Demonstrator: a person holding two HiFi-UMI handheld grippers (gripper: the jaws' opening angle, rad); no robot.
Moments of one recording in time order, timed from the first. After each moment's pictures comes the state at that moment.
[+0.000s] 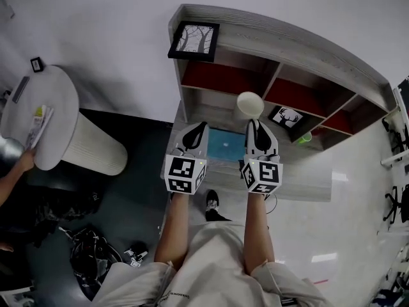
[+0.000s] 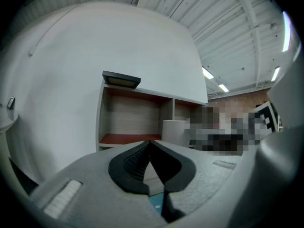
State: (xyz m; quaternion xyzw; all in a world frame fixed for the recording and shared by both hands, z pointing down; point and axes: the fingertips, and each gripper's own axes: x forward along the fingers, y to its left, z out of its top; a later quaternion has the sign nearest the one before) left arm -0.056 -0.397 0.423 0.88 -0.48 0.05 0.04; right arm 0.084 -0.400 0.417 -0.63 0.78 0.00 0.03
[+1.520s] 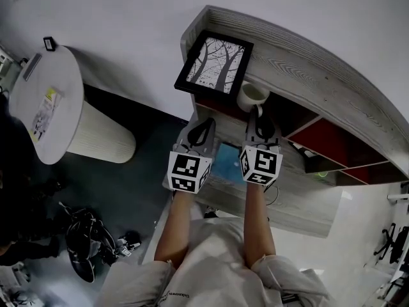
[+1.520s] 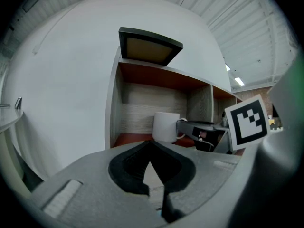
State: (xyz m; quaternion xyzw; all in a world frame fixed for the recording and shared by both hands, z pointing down) left arm -0.079 -0.524 0.442 0.83 -0.54 0.07 0.06; right arm 0.039 -0.575 0.425 -0.59 0.81 0.01 0.00
